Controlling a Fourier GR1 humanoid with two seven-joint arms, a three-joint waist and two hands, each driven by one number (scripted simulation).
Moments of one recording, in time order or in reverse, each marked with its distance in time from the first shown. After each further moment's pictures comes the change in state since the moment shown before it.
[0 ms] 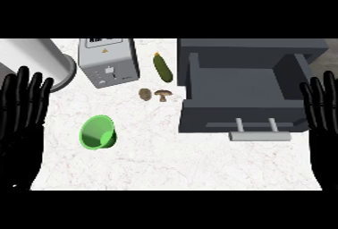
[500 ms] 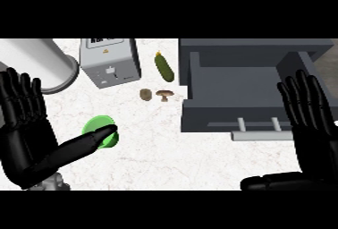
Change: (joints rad) left arm -0.042 -0.075 -0.055 0.118 -0.200 0.473 0.042; right arm -0.029 -0.007 0.048 0.033 -0.045 0.060 0.041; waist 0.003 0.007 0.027
